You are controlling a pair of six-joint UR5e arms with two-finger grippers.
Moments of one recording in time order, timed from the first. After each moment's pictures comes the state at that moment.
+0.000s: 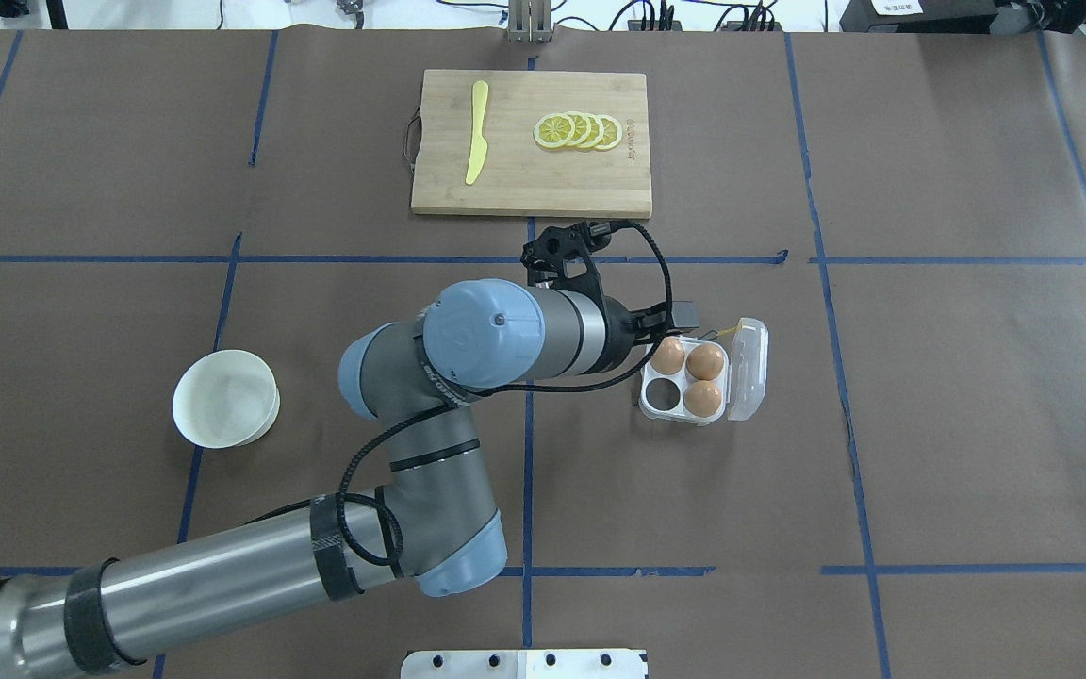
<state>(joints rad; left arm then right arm) -0.42 -2.44 -1.39 -2.29 -1.68 -1.54 1.49 -1.61 1.76 -1.48 2.51 0.34</state>
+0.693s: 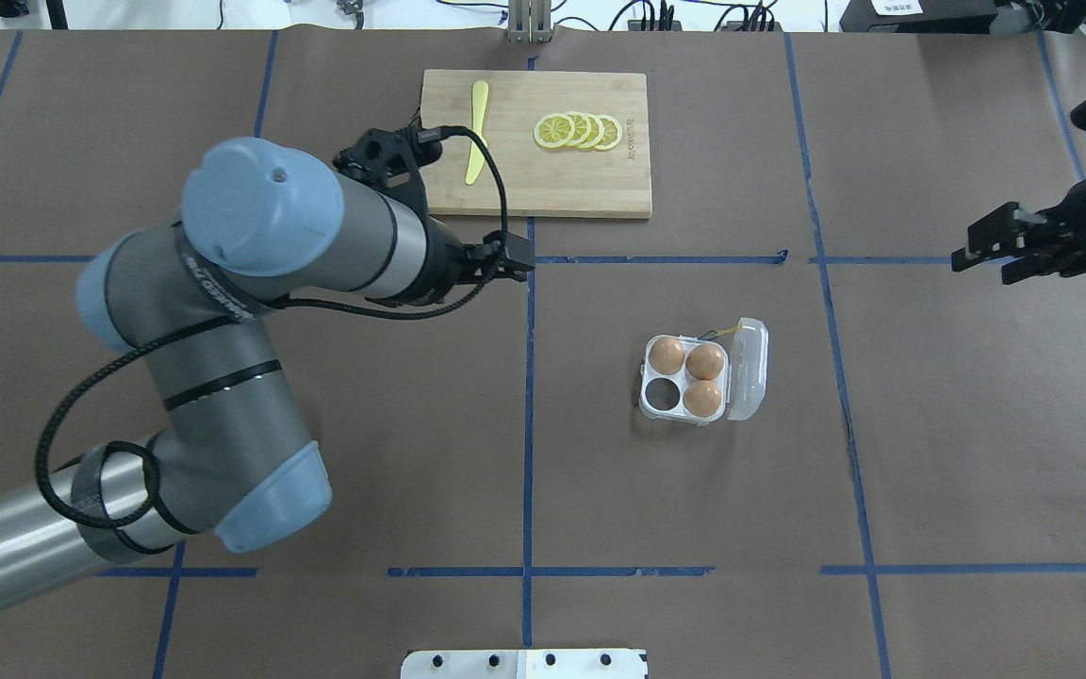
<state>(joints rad) -0.61 -2.21 -1.83 -1.83 -1.82 -1.42 1.08 -1.54 1.84 -1.11 2.34 0.98</state>
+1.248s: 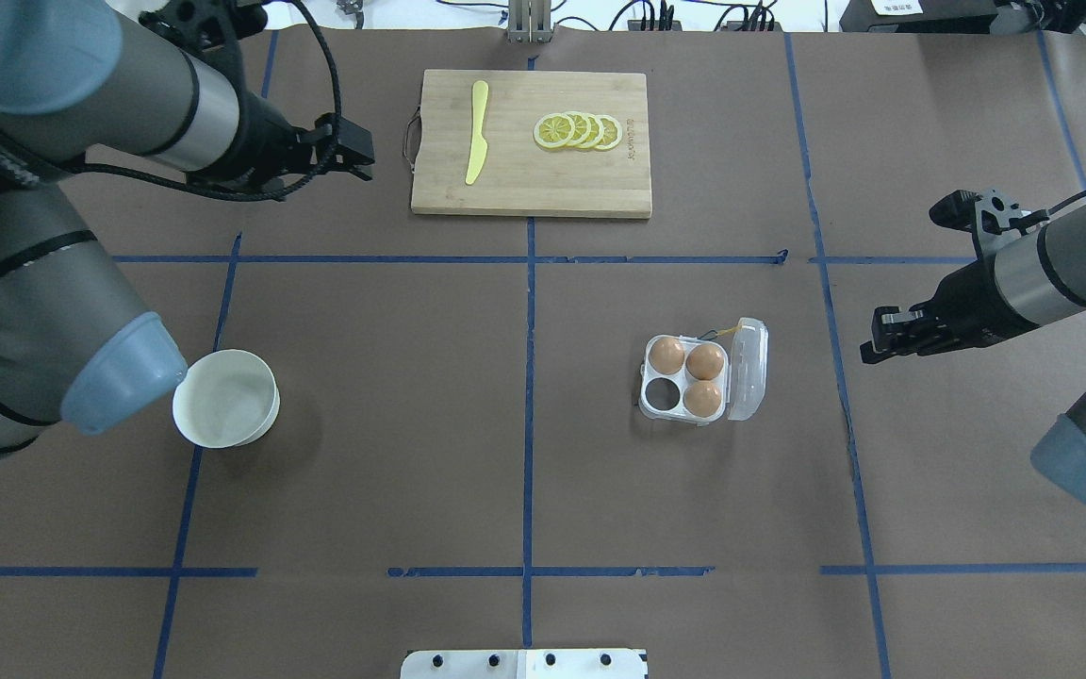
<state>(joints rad) -0.86 -2.09 -1.94 -1.70 -1.95 -1.19 0.84 -1.54 1.90 -1.03 2.29 1.08</state>
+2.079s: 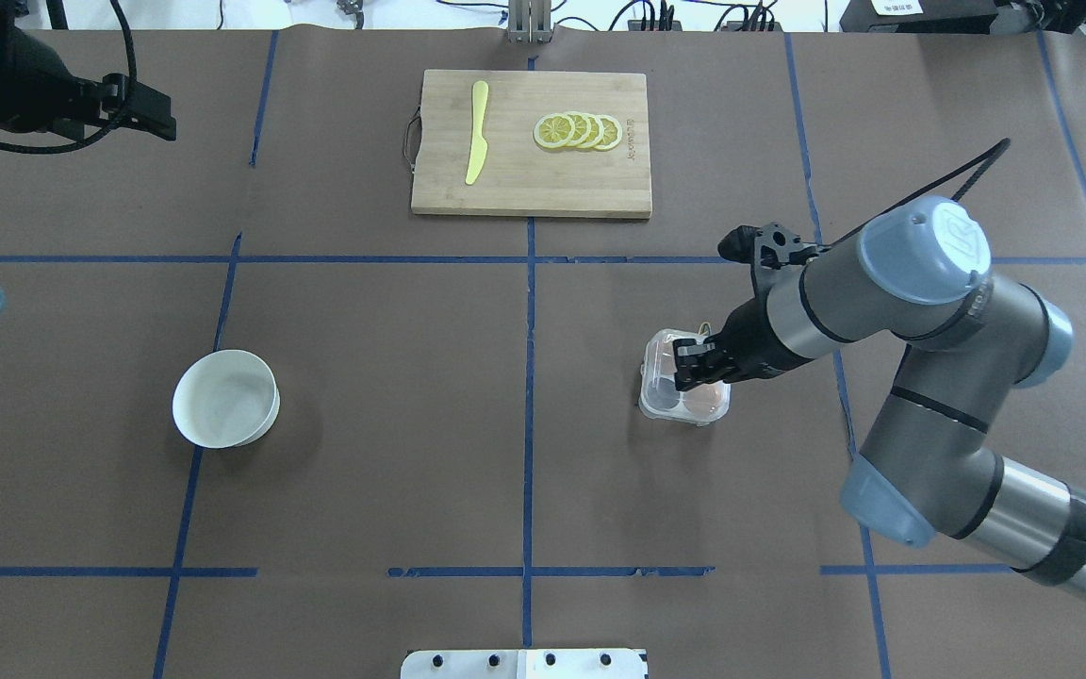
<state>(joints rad) -1.05 -1.90 -1.96 -1.70 -2.01 -0.83 0.62 -1.22 1.79 -1.06 2.15 1.24</state>
